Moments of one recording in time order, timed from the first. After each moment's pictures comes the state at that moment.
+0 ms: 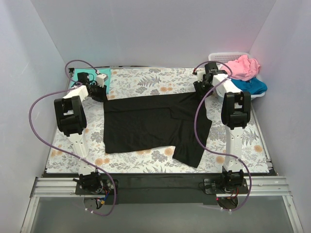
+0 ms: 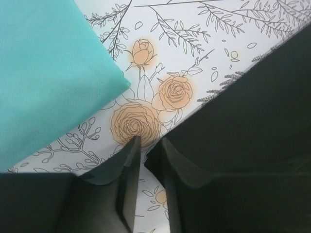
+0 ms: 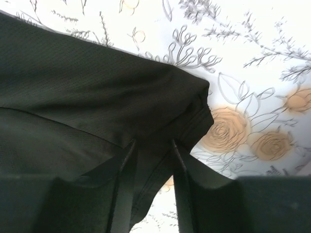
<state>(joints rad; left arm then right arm) 0.17 2.20 1.61 -0.41 0.52 0.52 0.11 2.33 1.95 -0.80 -0.22 -0.30</state>
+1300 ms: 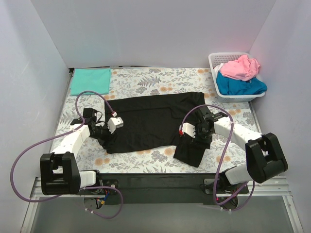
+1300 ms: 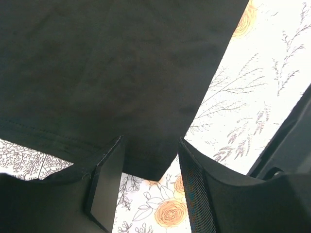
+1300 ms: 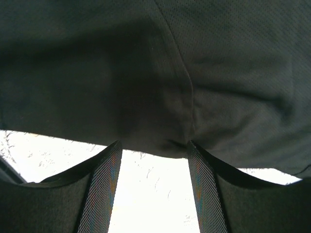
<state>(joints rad) 0.03 1.26 0.73 -0.82 0.61 0.94 0.45 1.40 0.80 -0.82 -0.17 -0.97</state>
